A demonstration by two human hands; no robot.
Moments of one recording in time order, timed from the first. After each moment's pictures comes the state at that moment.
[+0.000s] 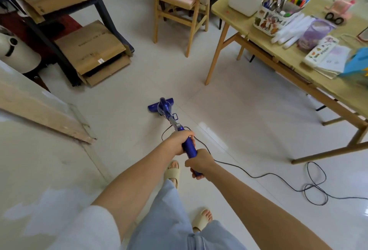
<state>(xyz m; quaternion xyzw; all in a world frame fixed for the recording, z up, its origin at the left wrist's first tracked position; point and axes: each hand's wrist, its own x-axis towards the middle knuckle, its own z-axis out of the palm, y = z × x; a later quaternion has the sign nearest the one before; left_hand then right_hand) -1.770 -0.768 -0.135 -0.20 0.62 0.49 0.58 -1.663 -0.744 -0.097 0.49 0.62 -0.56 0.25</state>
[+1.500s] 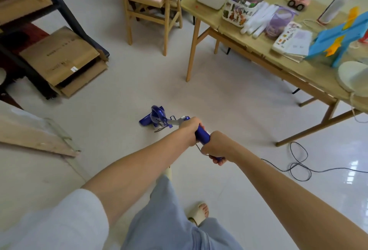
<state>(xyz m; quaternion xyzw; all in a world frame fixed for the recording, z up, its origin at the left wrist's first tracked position) -1.717 -0.693 -0.112 -0.14 0.67 0.44 0.58 -1.616 -0.673 -0.044 0.49 0.67 -0.49 0.28</state>
